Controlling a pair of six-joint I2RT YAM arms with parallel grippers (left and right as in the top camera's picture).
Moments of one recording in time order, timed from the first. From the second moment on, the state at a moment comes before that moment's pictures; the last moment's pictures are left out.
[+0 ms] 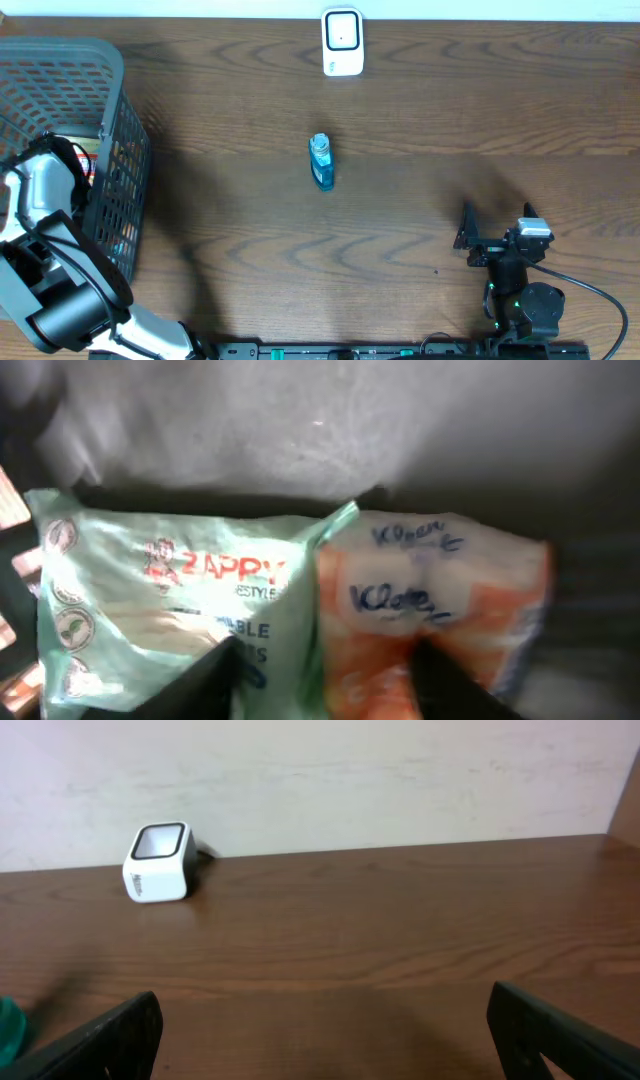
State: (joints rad) left arm 0.57 1.82 1.20 -1.16 -0.21 -0.71; right arm -0.02 0.01 0.01 -0.07 -0.03 0.07
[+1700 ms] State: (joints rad) left arm 0.60 1.71 1.24 -1.29 -0.27 -0.32; right arm -0.02 0.01 0.01 -0.07 -0.03 0.07
